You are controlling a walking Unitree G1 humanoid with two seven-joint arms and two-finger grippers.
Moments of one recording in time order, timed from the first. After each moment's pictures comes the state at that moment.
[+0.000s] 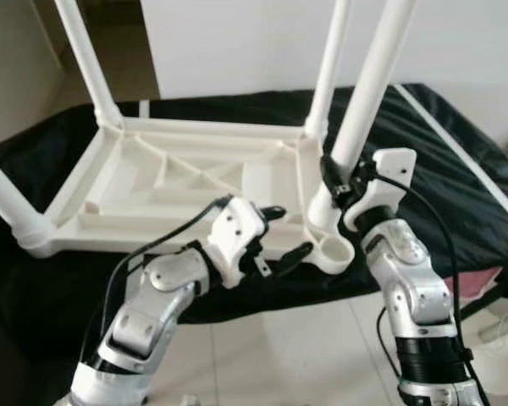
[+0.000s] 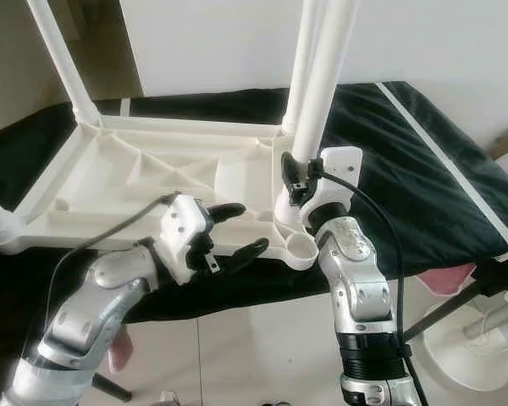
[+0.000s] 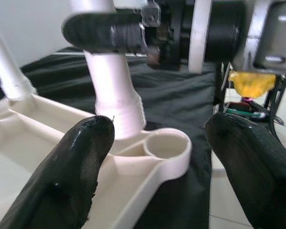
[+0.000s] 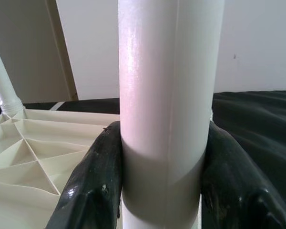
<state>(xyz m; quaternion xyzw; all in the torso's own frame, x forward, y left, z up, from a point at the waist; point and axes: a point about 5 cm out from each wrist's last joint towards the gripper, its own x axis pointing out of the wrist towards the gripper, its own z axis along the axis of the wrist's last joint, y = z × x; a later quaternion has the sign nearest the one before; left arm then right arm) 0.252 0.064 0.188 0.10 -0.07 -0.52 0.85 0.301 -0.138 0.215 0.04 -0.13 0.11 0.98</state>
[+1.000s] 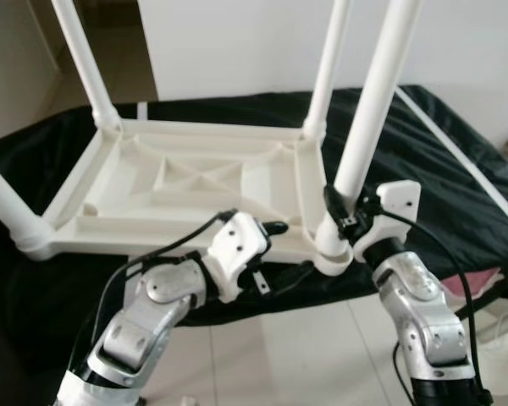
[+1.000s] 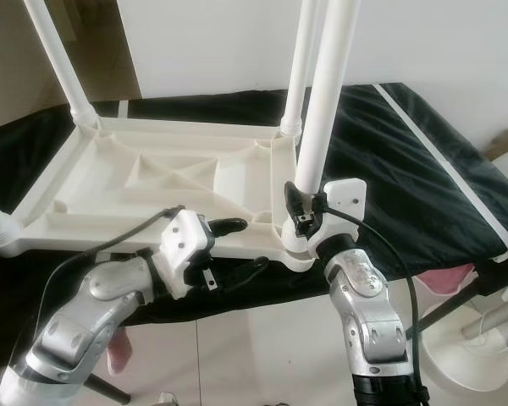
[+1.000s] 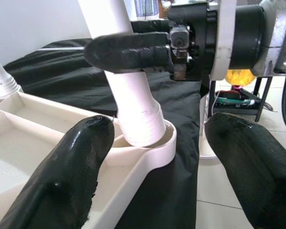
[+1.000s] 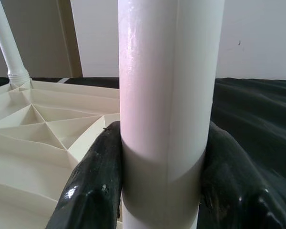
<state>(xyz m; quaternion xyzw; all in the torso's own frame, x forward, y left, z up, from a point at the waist) 0.245 0.066 0.190 0.12 -0.07 -0.53 0.84 0.272 -0.147 0.190 0.01 -0.11 0.13 0.99</state>
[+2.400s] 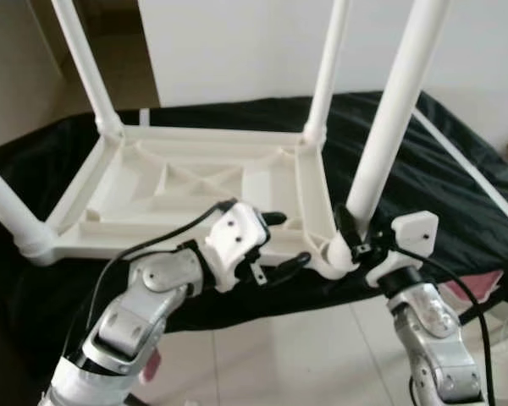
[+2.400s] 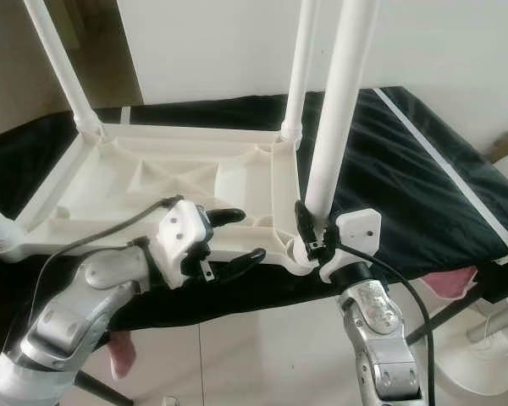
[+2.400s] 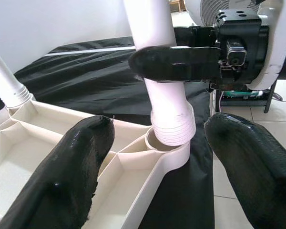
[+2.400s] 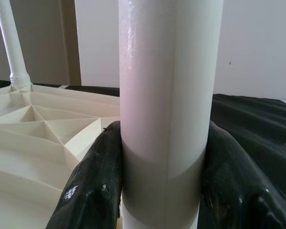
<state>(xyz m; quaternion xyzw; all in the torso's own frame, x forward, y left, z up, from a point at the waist) 0.251 0.068 0.198 0.14 -0.08 -0.53 0.83 0.250 -0.156 0.172 -0.02 -0.14 0.13 0.98</state>
